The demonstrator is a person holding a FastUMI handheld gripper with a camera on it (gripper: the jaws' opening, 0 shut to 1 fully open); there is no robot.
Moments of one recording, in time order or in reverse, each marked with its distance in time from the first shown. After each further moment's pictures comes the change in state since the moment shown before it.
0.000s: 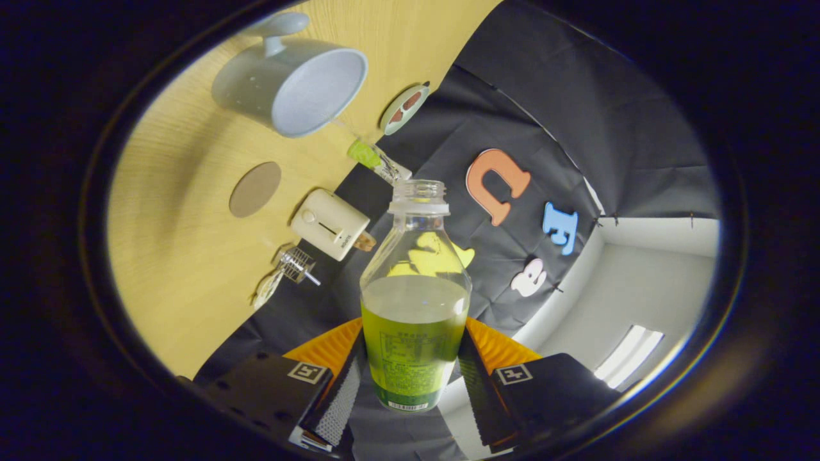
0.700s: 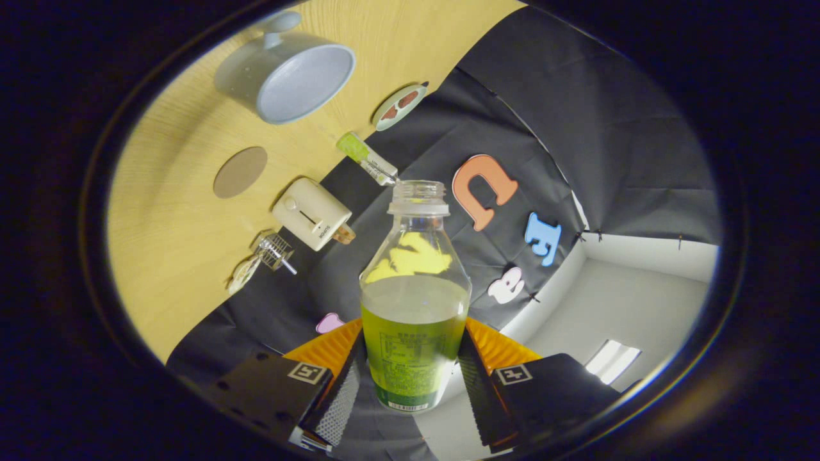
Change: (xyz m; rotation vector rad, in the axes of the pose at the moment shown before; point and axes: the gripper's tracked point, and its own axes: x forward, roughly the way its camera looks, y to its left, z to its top) arm -0.005 -0.034 -0.004 -0.073 0.004 -0.083
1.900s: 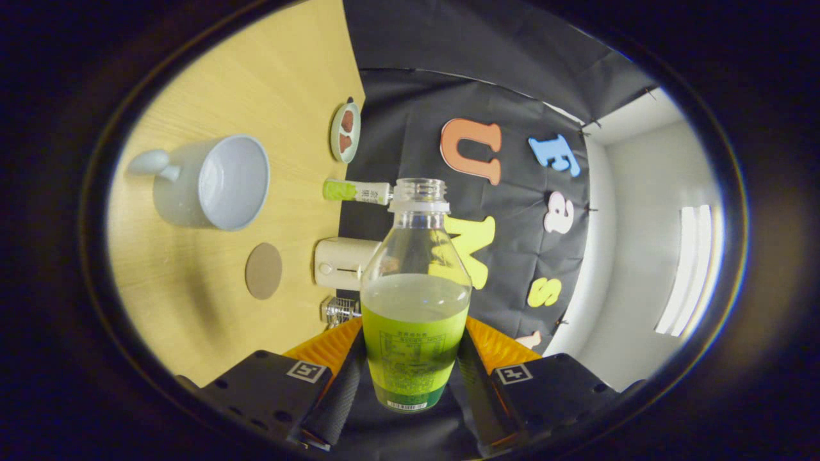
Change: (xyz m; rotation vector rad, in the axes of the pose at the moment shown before) arm -0.015 0.061 0.019 0.716 0.011 0.341
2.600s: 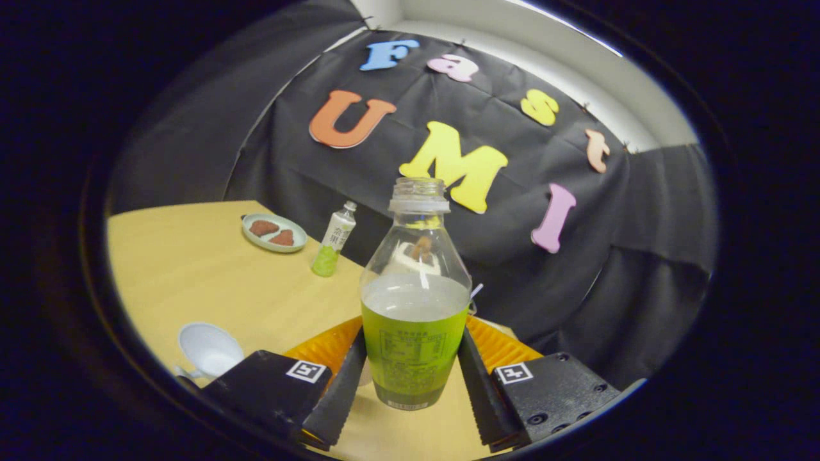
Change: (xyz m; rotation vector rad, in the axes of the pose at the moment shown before) arm 0.072 0.046 -0.013 1.178 0.131 0.368
